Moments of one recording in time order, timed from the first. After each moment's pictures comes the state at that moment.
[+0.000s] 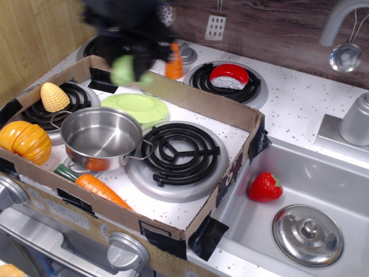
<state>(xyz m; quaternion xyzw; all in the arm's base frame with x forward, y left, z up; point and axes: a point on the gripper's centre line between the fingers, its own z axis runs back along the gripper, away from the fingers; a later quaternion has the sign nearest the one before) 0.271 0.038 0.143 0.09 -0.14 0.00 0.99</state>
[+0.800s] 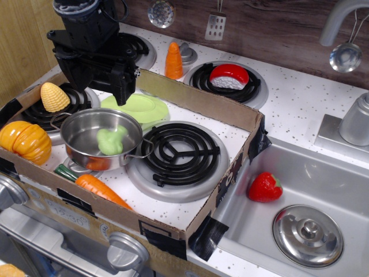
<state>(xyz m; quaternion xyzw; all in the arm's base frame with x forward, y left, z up) 0.271 0.062 0.105 0.00 -0.10 0.02 0.99</state>
